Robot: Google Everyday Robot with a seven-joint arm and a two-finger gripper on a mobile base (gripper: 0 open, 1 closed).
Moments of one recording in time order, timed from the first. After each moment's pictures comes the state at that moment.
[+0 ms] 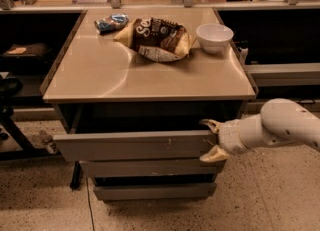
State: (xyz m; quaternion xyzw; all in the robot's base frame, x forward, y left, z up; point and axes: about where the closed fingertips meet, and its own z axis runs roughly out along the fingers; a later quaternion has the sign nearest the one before) arm 0.518 -0.158 0.635 -0.69 0.64 0.10 0.33
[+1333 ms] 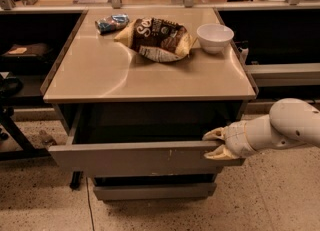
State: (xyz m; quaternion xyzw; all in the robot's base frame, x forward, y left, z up) arm 0.503 -0.164 0.649 -0.69 0.64 0.11 0.32
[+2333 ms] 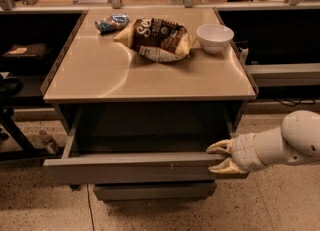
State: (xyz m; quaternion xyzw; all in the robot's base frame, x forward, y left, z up) arm 0.459 -0.170 0.650 -0.69 0.64 0.13 0.32
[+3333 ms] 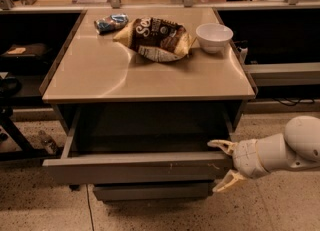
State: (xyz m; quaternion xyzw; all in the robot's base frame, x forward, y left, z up) arm 0.438 -0.172 0.640 -0.69 0.63 0.16 0.32
